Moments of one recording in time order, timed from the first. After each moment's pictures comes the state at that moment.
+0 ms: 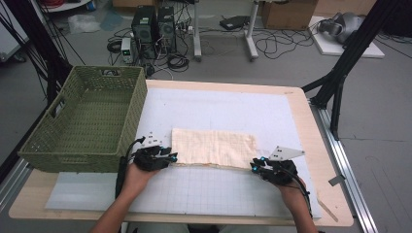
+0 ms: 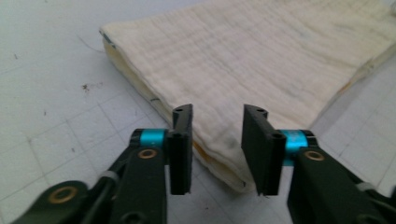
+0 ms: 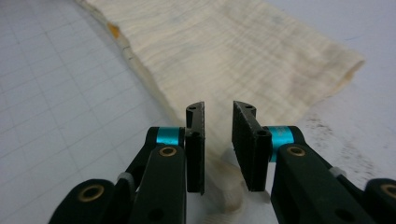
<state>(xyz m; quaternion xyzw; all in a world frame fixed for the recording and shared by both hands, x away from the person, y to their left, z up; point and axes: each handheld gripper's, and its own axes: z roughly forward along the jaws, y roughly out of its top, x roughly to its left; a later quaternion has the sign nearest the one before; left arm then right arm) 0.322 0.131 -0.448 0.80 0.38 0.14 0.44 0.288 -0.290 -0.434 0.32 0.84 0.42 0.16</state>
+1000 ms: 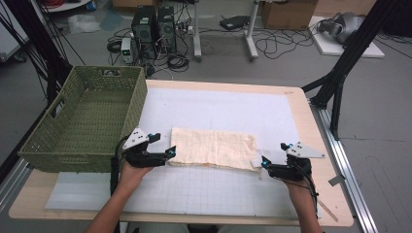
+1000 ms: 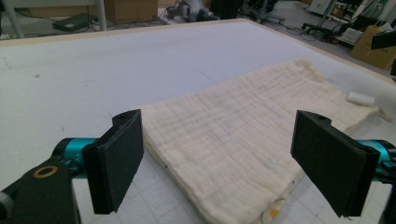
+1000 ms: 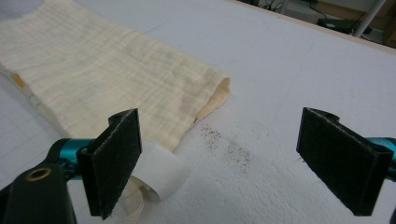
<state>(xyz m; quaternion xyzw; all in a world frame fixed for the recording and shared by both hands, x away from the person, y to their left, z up) 0.318 0.152 -0.427 0.72 0.36 0.17 0.56 0.285 -0.319 -0.420 0.40 0.76 0.43 0.27</state>
